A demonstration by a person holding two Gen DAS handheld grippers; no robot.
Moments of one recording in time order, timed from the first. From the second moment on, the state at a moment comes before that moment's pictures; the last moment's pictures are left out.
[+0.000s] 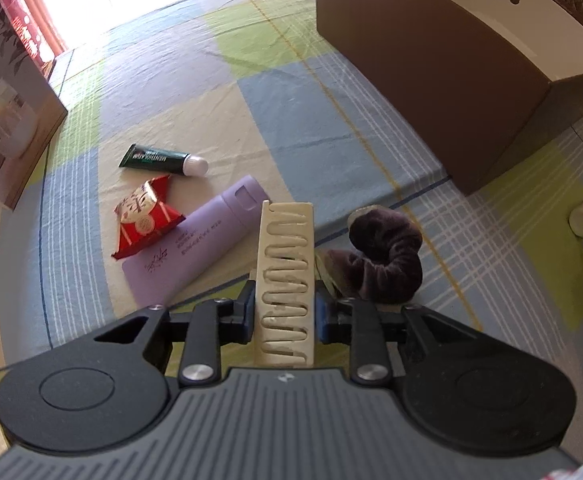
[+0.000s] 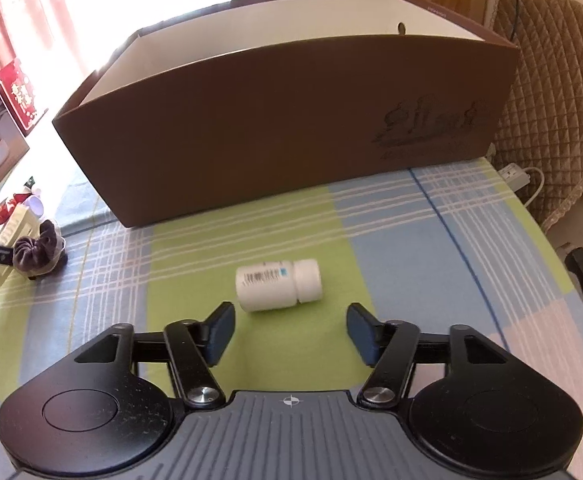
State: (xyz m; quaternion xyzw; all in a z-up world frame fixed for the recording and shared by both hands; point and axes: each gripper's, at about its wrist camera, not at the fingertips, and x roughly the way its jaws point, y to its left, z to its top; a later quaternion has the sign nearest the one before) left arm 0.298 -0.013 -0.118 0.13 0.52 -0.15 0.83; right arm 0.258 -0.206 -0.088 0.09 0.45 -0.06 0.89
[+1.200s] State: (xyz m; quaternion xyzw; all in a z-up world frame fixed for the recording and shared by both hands) left arm 0.179 -0.084 -0.030 0.06 0.48 -0.12 0.87; right arm 0.246 -0.245 -0.036 0.04 0.43 0.05 0.90
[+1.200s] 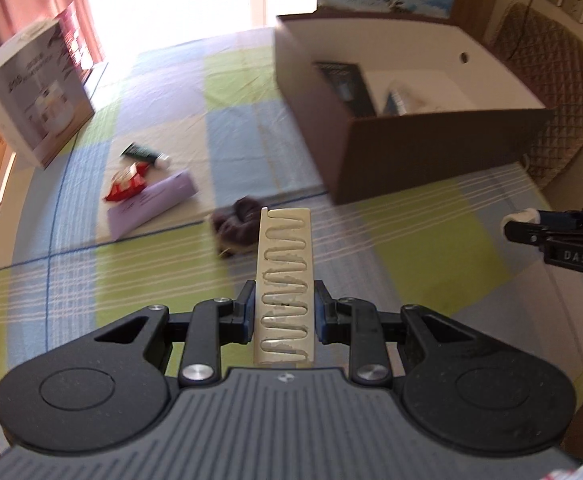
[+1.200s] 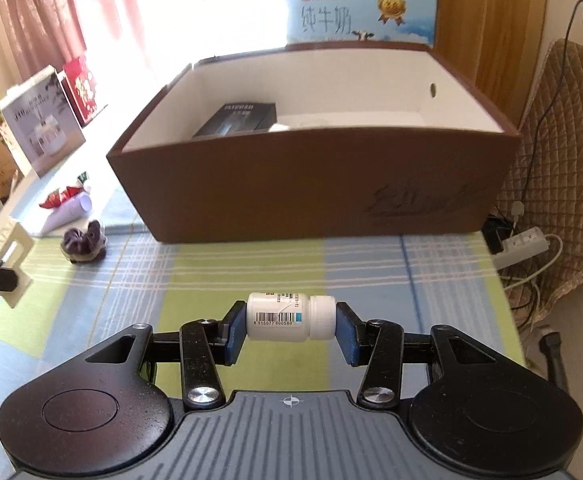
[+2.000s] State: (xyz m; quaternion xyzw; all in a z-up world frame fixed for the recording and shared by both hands) left arm 0.267 -0.250 0.039 0.06 0.39 -0.21 0.89; right arm 0.313 -0.343 0.049 0.04 0.35 0.10 0.93
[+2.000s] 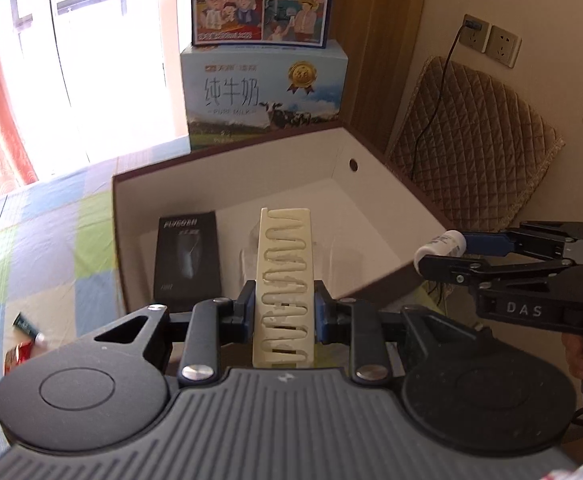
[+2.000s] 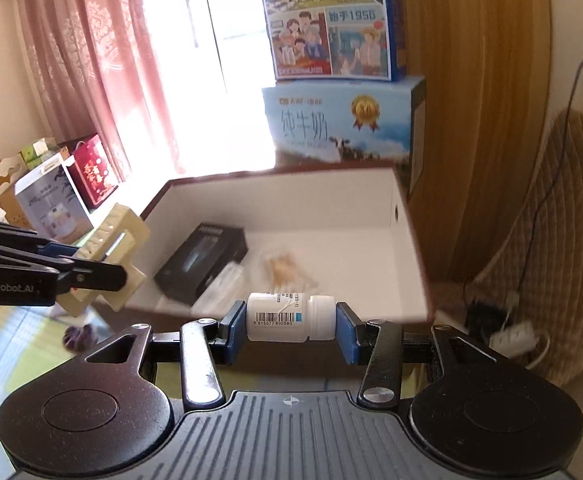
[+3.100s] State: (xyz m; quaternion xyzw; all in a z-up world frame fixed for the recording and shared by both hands) left arm 0.393 -0.328 -0.064 0.09 0.53 -0.21 0.82; right arm 0.444 -0.361 -0.011 -0.10 0.48 0.17 0.86
